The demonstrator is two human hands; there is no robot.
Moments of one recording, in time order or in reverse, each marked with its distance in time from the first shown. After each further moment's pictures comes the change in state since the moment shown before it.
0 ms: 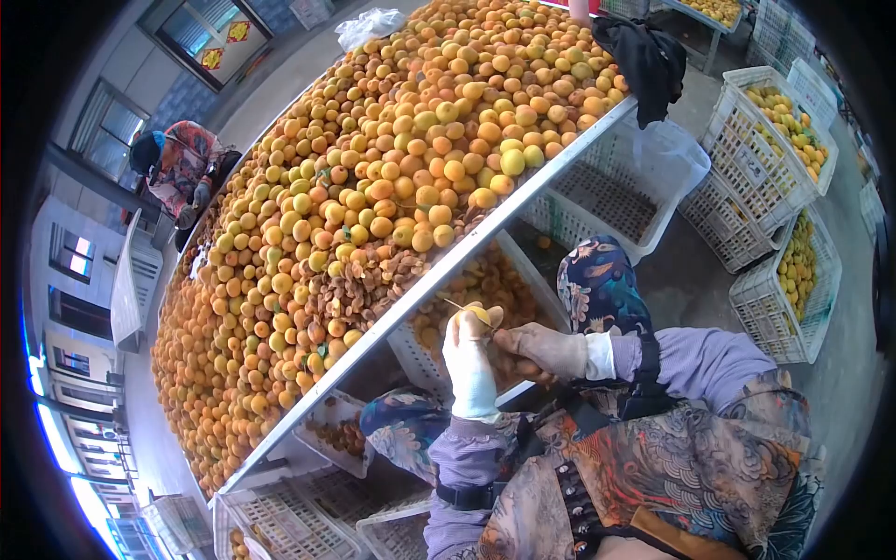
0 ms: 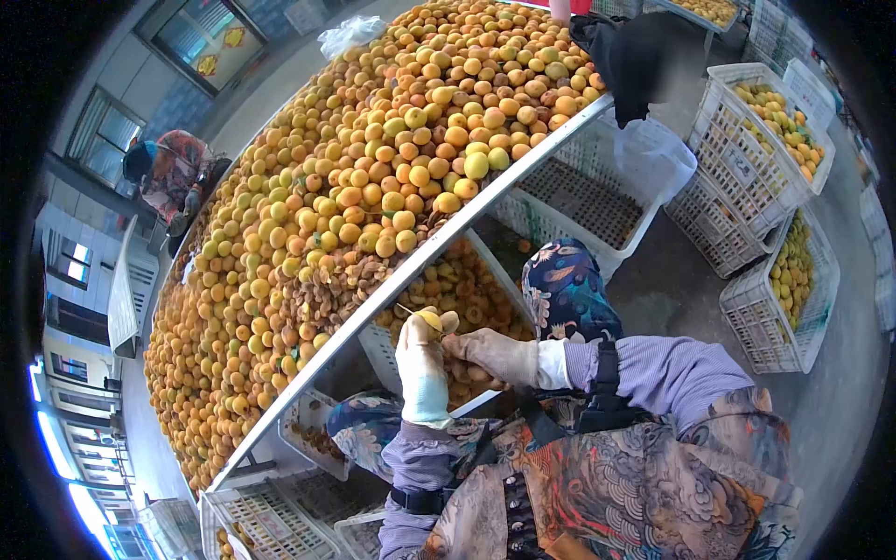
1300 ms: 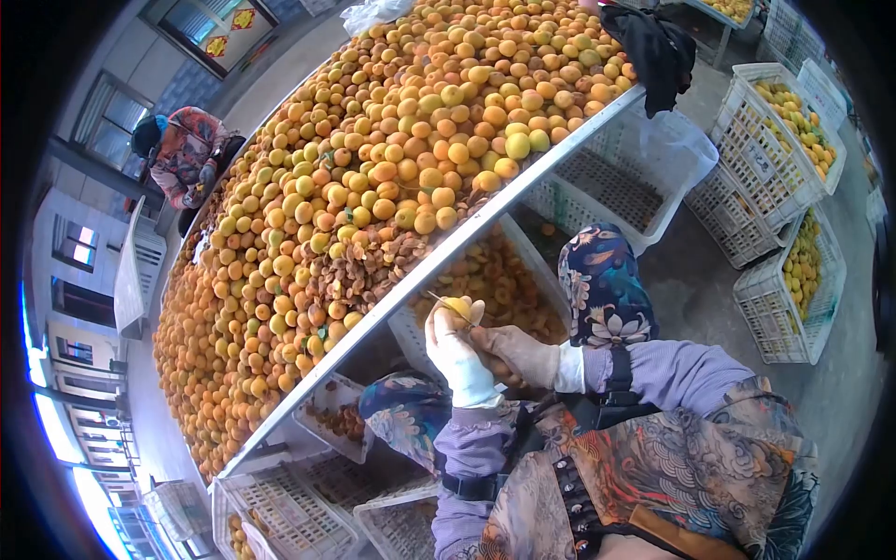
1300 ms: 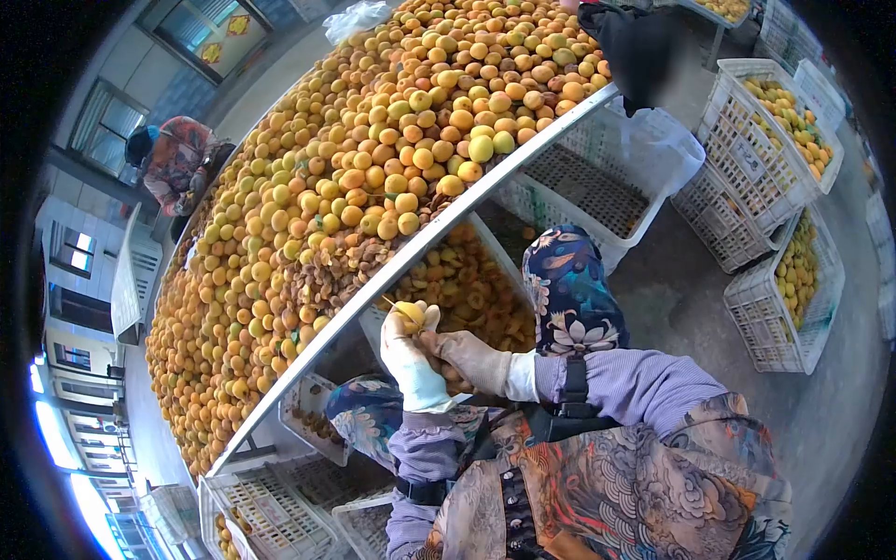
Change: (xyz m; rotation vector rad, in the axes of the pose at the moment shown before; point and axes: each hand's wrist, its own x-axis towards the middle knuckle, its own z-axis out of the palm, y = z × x) left_hand 0.000 -0.013 -0.006 -0.295 0.277 0.110; right_hand 0.030 0.025 0.036 0.379 0.006 -0.074
